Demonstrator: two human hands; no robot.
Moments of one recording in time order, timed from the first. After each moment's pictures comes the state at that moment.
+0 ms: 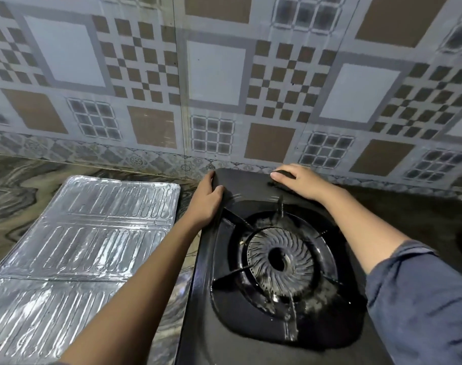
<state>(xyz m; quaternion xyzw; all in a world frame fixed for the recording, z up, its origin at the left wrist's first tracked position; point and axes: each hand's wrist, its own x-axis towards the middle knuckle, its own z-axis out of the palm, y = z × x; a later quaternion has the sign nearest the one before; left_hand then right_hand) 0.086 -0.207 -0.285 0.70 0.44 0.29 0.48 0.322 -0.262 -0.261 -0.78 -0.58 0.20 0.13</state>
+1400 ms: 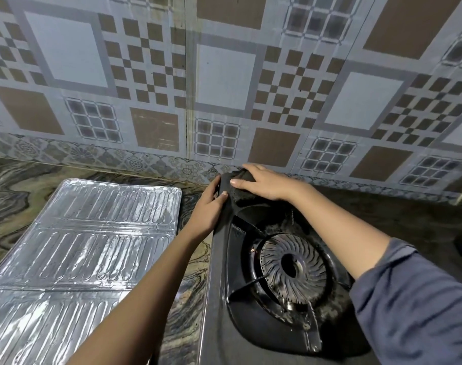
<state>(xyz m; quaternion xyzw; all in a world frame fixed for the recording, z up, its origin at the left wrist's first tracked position) 0.073 -0.195 -0.307 0.63 0.37 0.31 0.60 0.231 -0.222 -0.239 -0.76 -0.60 0.25 0.03</state>
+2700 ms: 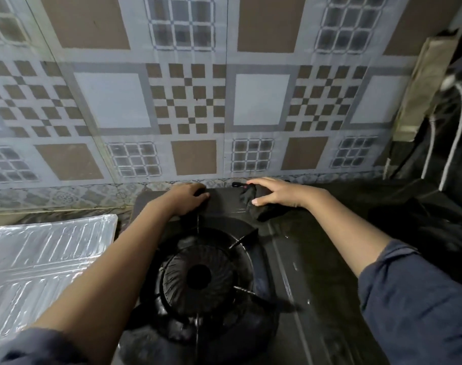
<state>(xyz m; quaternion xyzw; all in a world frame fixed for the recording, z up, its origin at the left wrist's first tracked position) 0.201 -0.192 -0.259 0.91 0.36 -0.05 0.19 0.403 -0.342 -0.233 -0.76 -0.55 0.34 0.11</state>
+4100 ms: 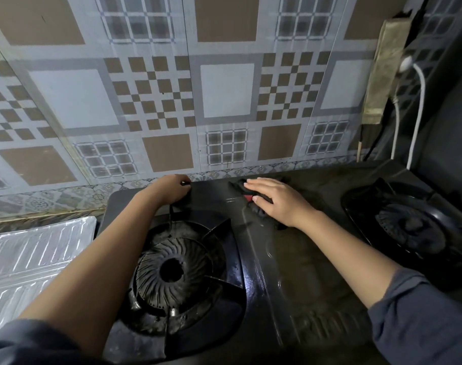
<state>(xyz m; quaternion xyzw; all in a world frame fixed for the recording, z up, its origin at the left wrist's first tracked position) 0.230 -0.207 -0.250 0.90 0.39 -0.05 0.19 0.413 -0.410 -0.275 -0.76 -0.61 0.09 0.22</state>
